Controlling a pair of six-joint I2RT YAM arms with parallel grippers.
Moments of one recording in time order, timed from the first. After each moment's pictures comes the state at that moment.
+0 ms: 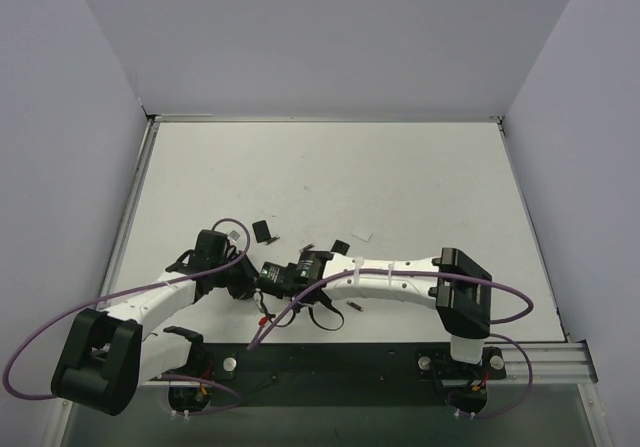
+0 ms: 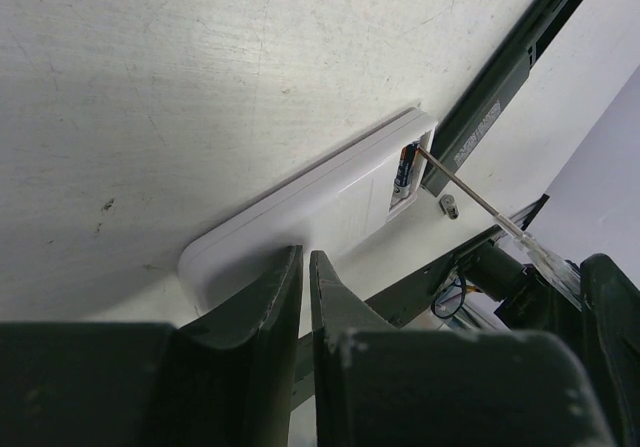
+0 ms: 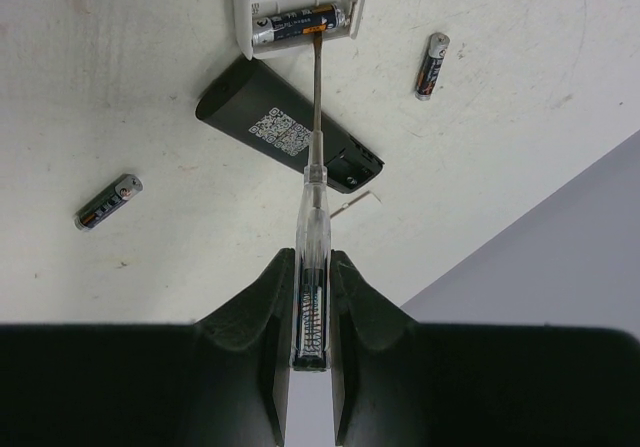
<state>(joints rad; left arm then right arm) -0.30 1.13 0.36 -0.23 0.50 -0.92 1.33 1.83 1.40 -0.96 0.45 -0.80</state>
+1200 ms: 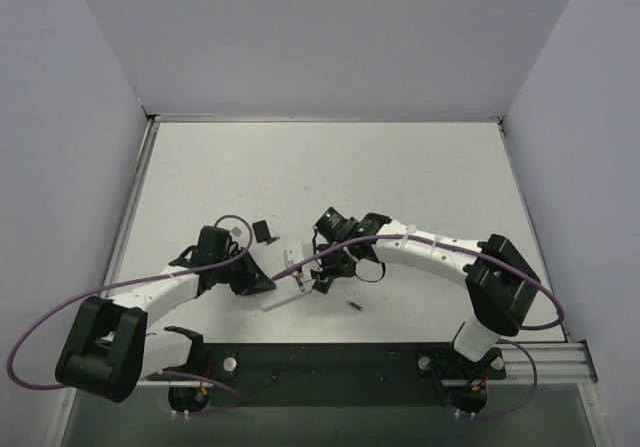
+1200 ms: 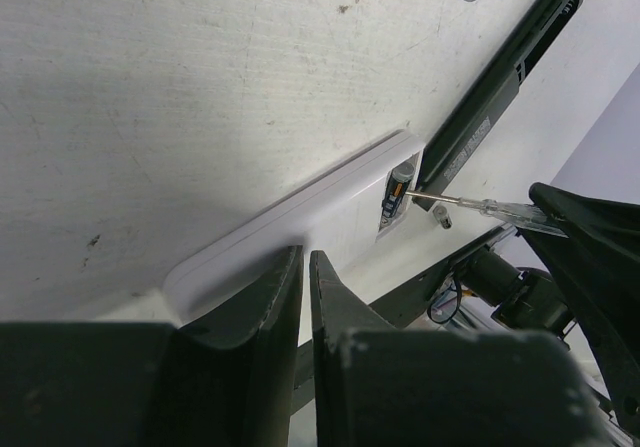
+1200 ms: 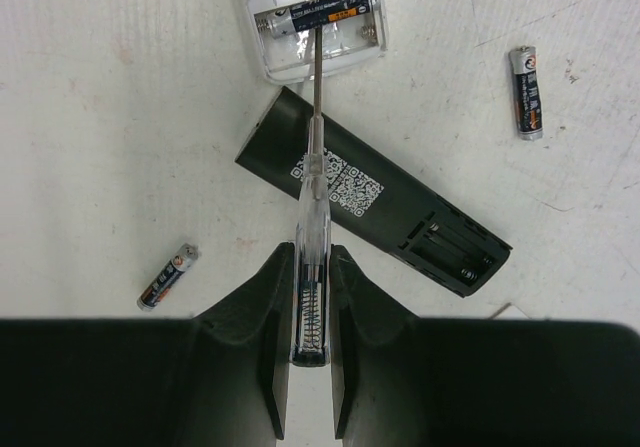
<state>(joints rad) -0.30 1.20 0.38 -0.19 0.50 -0.92 0.95 1.63 1.09 -0.64 -0.21 -0.83</state>
